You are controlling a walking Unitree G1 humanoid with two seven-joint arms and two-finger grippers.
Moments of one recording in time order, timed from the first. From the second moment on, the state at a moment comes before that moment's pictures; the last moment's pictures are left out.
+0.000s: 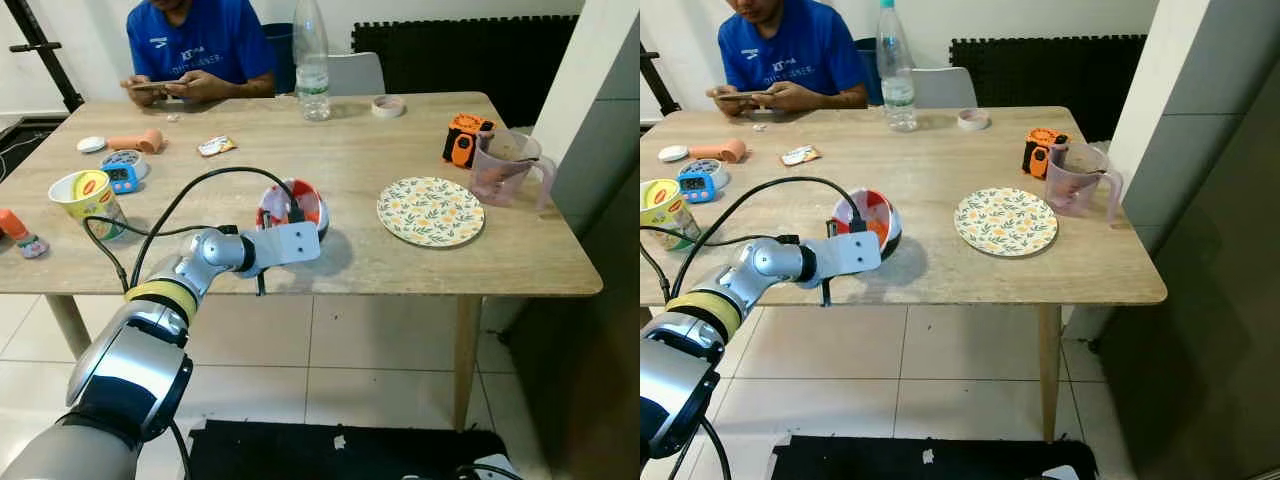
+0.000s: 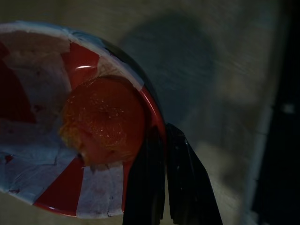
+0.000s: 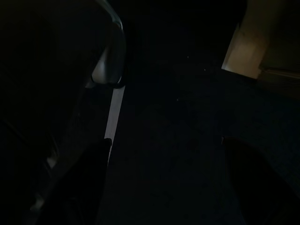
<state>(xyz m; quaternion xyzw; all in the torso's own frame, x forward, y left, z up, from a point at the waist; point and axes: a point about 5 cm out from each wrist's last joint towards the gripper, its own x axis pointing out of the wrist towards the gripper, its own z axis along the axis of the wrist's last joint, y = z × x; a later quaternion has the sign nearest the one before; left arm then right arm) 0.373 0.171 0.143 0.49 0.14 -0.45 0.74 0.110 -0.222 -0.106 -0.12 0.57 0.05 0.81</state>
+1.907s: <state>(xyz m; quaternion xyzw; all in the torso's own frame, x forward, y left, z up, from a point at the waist) 0.345 0.225 0.170 0.53 0.27 -0.49 0.64 0.105 -0.217 -0.109 -0.12 0.59 0.05 0.80</state>
